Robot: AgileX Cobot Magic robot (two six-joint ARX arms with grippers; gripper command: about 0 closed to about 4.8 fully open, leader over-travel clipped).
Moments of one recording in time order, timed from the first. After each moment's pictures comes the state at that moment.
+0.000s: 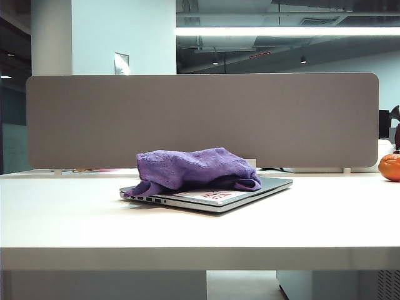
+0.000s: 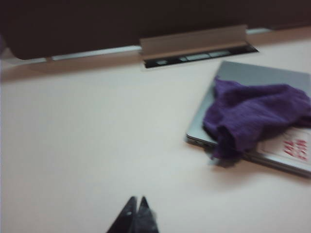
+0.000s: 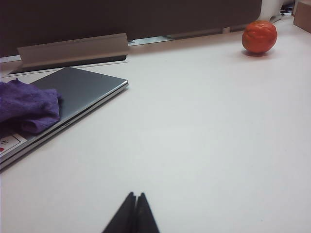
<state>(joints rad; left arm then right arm) -0.43 0.37 0.57 -0.42 -0.29 0.01 0.00 0.00 0.01 -0.12 0.00 0.13</state>
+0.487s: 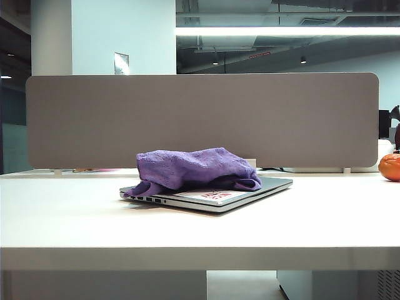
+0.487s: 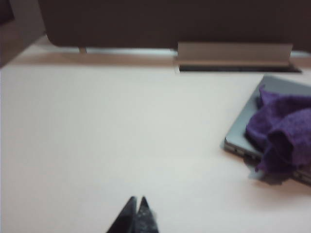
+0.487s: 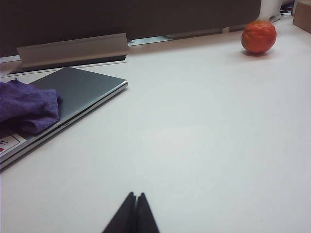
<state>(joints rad) -0.07 0.24 0.20 -0.07 -0.03 -0.02 0.00 0.00 0.01 -0.12 0.00 0.13</state>
